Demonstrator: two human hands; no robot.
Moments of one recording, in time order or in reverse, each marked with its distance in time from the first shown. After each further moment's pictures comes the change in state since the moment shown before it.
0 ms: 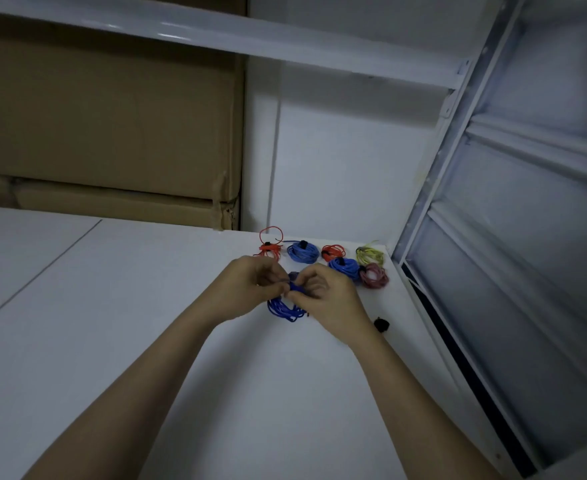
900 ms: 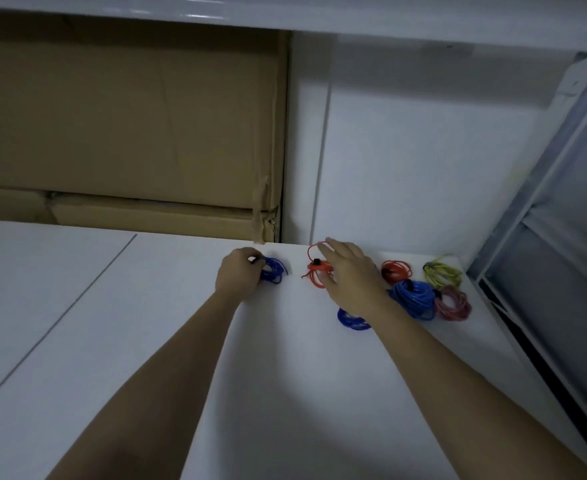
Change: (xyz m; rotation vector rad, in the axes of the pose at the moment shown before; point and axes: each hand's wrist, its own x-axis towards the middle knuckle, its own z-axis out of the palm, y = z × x) left_hand 0.108 -0.136 -0.059 0.157 0.378 -0.477; right_hand 0.133 0.049 0.046 -0.851 -0.164 -0.140
